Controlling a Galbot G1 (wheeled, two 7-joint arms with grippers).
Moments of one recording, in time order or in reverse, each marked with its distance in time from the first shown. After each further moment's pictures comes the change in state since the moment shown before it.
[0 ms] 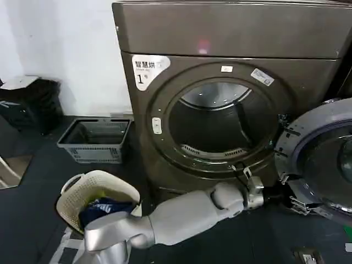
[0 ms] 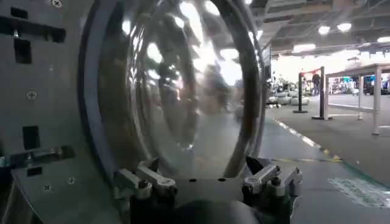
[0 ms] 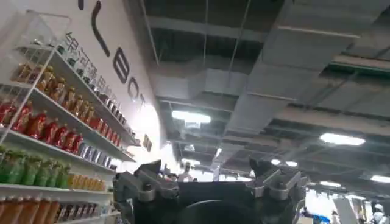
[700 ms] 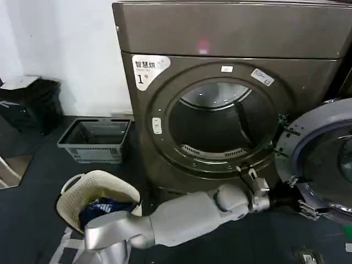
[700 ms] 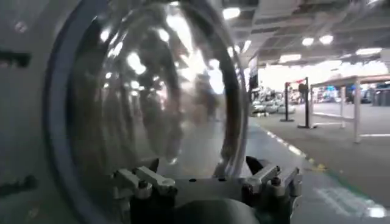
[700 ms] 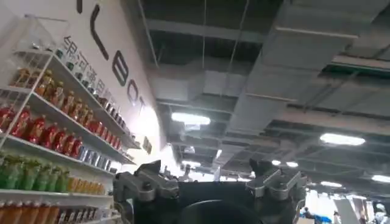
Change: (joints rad) left arm -0.021 0.000 0.025 -0.089 -0.037 -0.004 0.003; right arm -0.012 -0.016 0.018 -0.003 0.013 -0.005 0.000
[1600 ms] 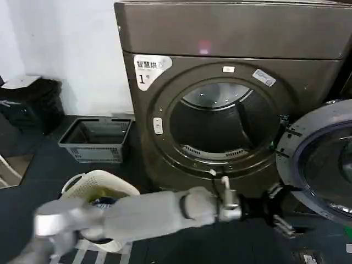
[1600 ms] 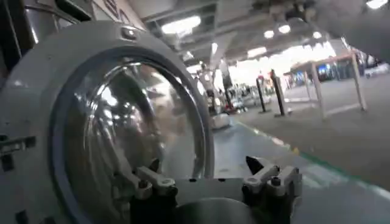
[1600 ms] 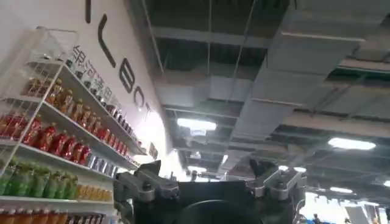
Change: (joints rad) left arm -0.119 0.401 0.158 -0.427 0.056 -0.099 -0.068; right arm 0.012 -0.008 -0.016 0.019 0.000 -0.001 -0.013
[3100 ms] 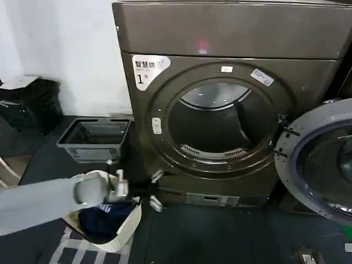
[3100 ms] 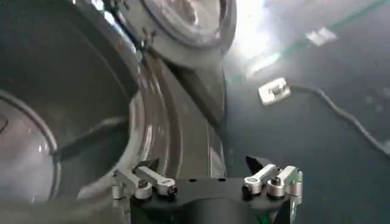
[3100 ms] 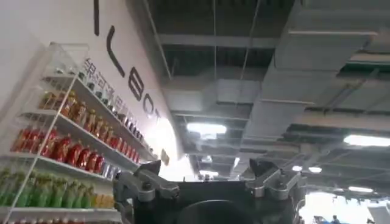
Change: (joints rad) left arm -0.357 0.695 0.417 -0.035 0.199 -0.132 0.033; right arm 0.065 -0.033 -0.035 0.014 -0.001 -0.008 -0.018
